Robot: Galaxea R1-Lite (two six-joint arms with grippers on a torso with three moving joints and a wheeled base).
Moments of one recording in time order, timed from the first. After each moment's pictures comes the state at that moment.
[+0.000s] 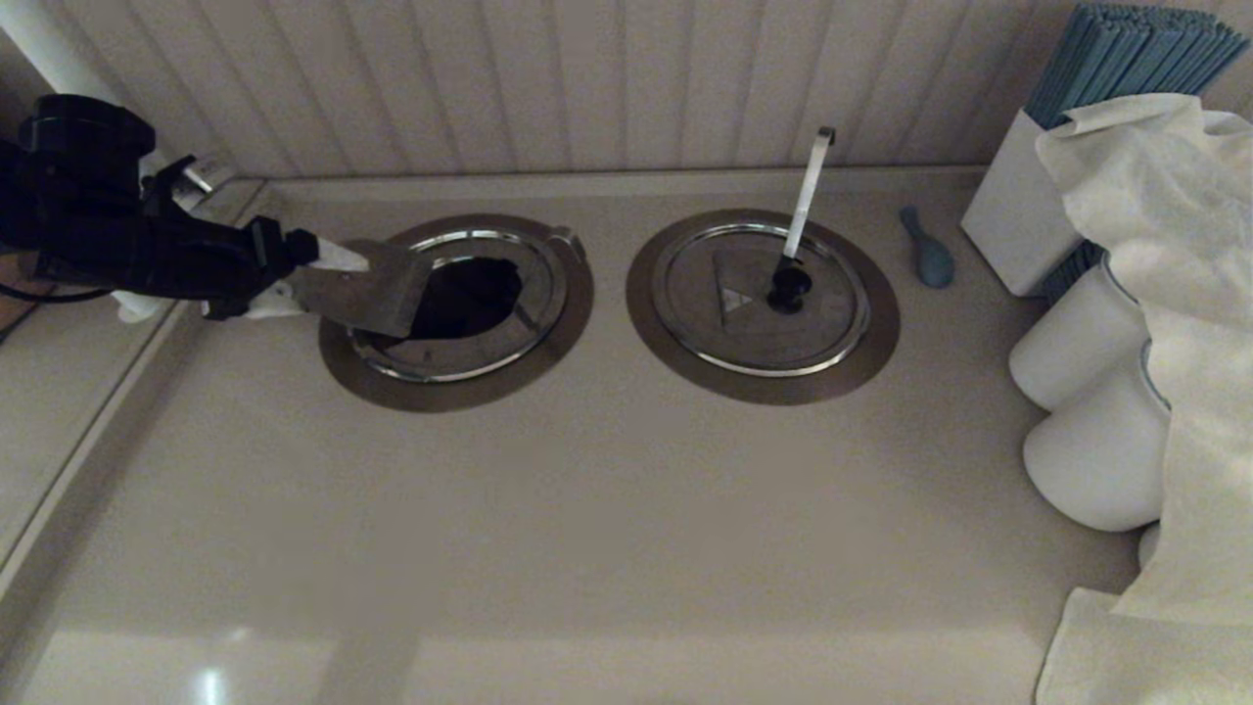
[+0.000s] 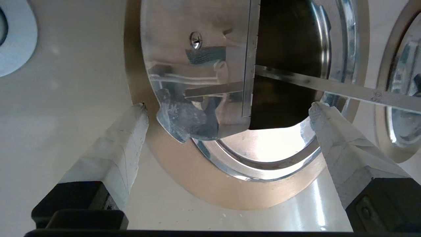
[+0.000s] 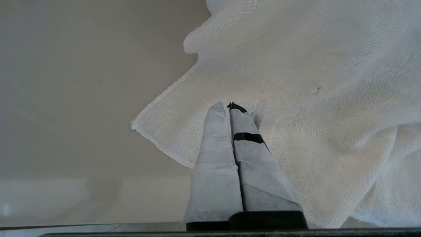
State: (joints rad) left arm 0.20 1.97 -1.90 0.51 -0.60 -0.21; right arm 0.00 0.00 0.00 0.01 0.00 0.00
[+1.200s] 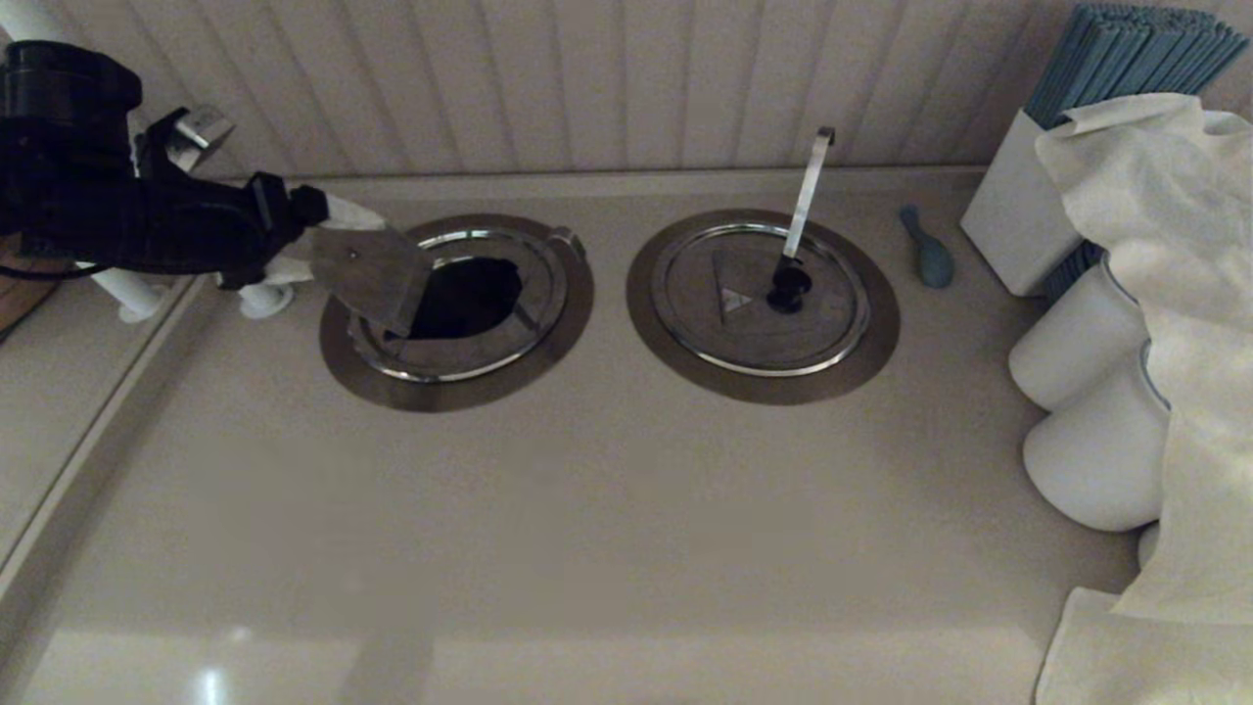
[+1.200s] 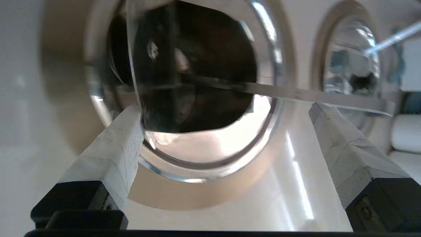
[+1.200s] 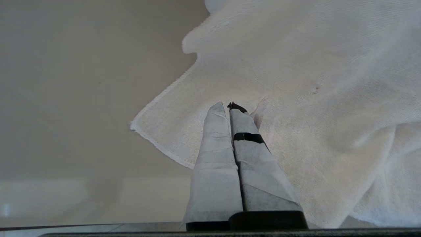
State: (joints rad) left arm 0.13 1.86 -1.81 0.38 -0.62 -0.30; right arm 0.00 0.00 0.00 0.01 0.00 0.00
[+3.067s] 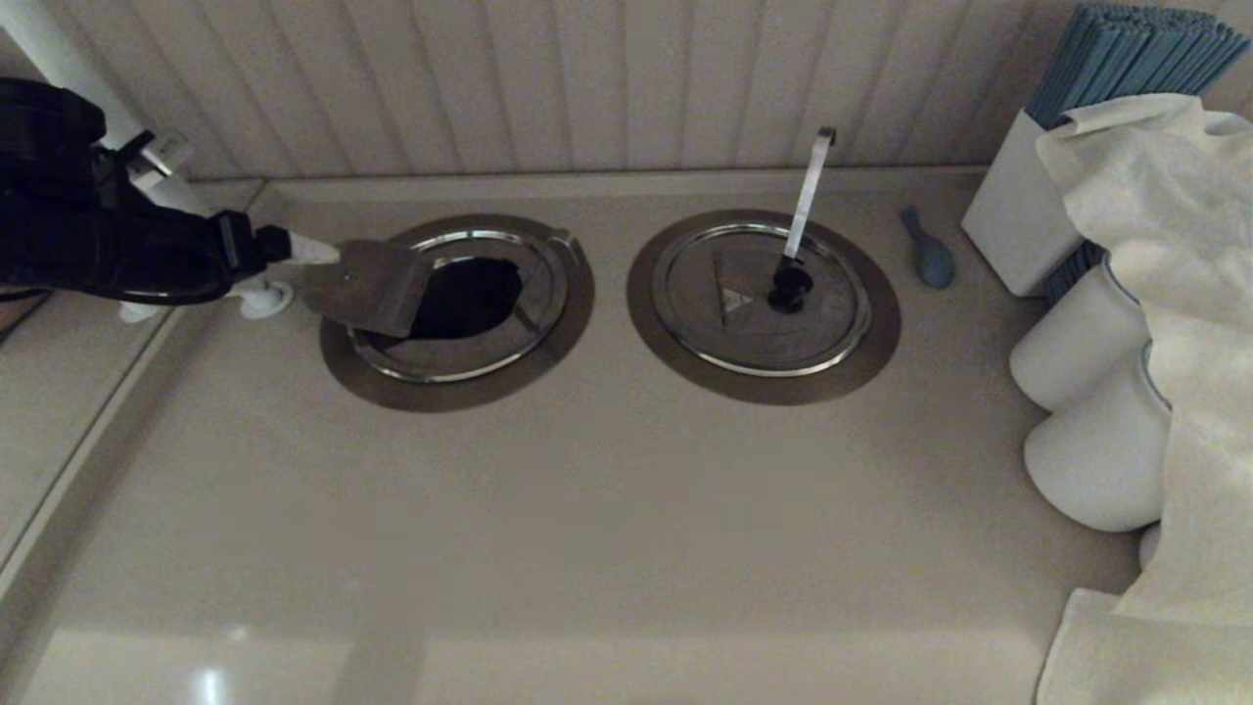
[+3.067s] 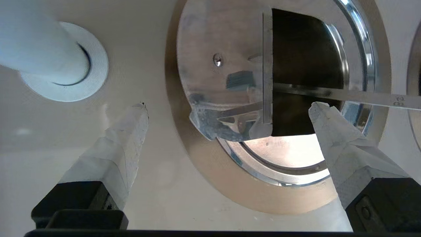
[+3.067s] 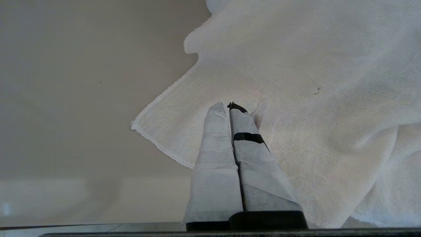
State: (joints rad) left arm 0.22 1.87 -1.73 0.32 -0.51 -0.11; right arm 0.00 0.00 0.00 0.01 0.00 0.00
